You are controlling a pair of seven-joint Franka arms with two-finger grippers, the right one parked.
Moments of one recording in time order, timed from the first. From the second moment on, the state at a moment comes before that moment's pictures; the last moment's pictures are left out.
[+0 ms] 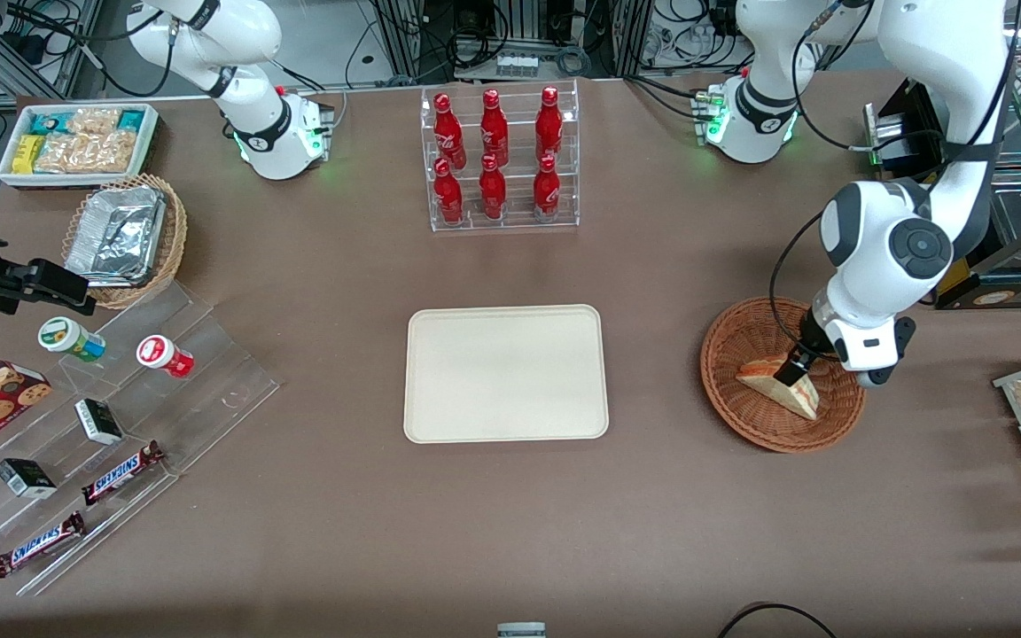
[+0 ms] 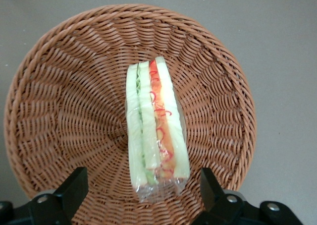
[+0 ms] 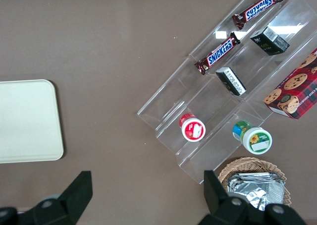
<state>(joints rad) -0.12 0.20 0.02 -2.21 -0.02 2.48 -0.99</state>
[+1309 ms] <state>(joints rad) -0.12 0.14 -0.01 -2.12 0.02 2.30 -1.00</state>
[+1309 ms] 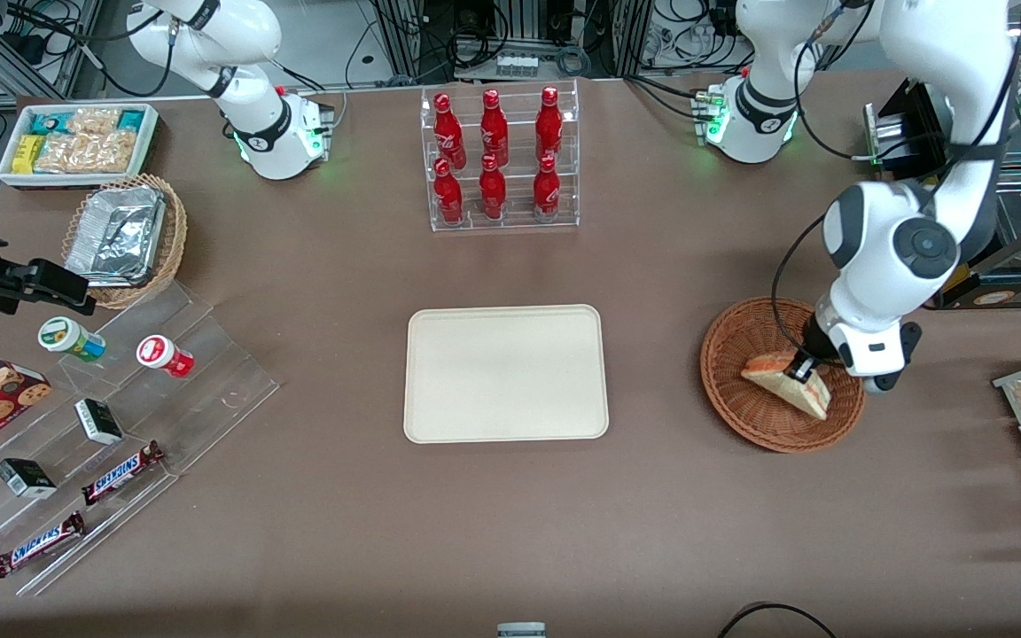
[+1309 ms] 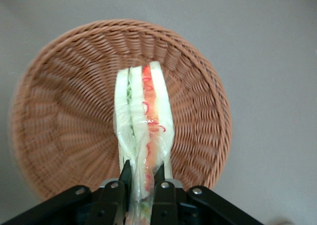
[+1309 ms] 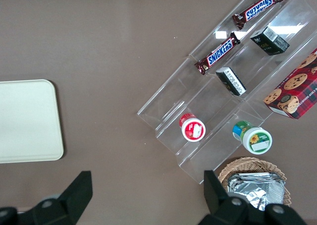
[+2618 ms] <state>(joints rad) -0.36 0.54 -0.52 -1.53 0.20 2.04 -1.04</state>
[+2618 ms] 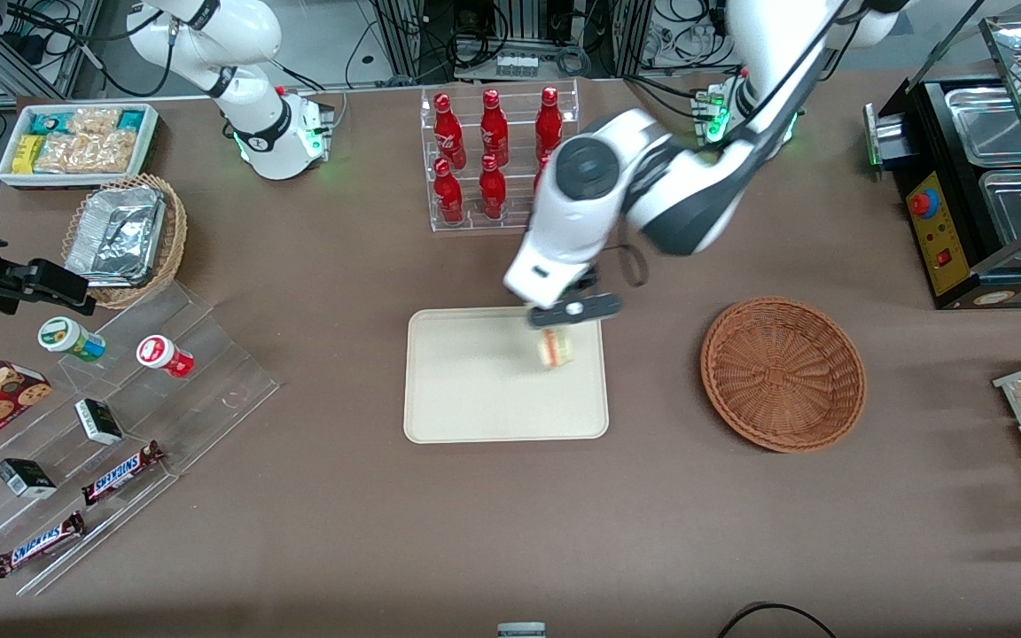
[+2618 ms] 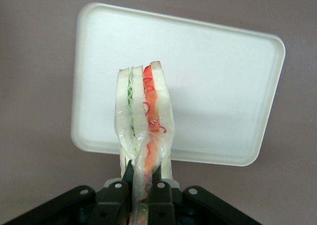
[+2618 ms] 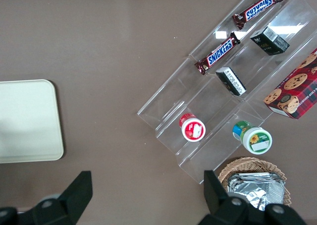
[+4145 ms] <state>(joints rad) -0.47 0.83 -0.48 -1.41 0.51 2.23 -1.08</state>
